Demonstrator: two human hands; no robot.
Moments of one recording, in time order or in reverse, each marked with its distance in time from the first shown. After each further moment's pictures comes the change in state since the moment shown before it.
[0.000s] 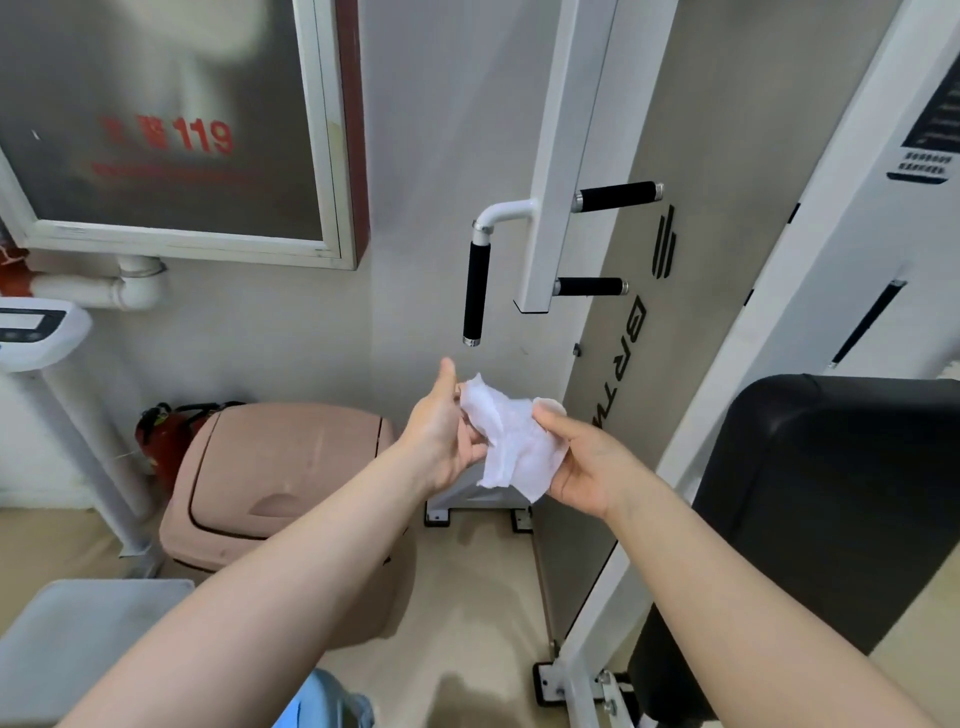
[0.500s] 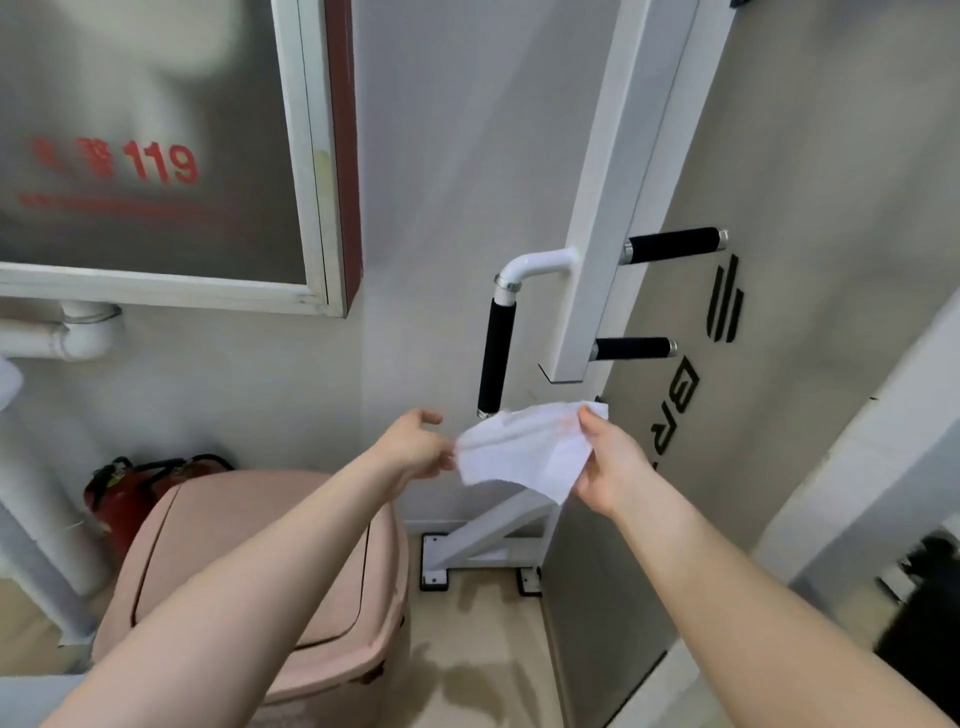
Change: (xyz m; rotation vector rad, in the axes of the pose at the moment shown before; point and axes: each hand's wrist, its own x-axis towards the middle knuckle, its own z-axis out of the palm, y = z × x) left_hand 0.160 0.068 -0.062 0.654 0.127 0.023; right_hand 0.156 -0.072 0.013 0.079 0.326 -0.114
